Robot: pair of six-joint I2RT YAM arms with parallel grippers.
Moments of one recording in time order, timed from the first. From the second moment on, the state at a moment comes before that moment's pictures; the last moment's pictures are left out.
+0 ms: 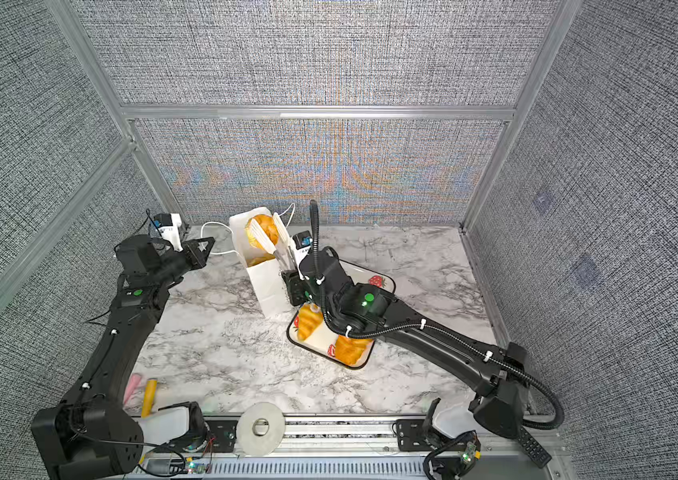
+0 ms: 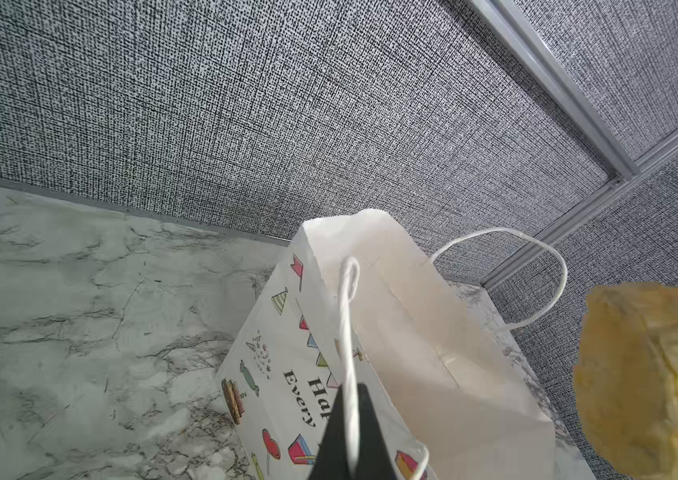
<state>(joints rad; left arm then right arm) 0.11 1.21 1.00 -0.07 0.58 -0.39 1.01 1.47 1.46 -0.41 0.29 0.36</state>
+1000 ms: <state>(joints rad) 0.11 1.20 1.00 -0.07 0.58 -0.39 0.92 1.82 1.94 -0.69 0.23 0.39</state>
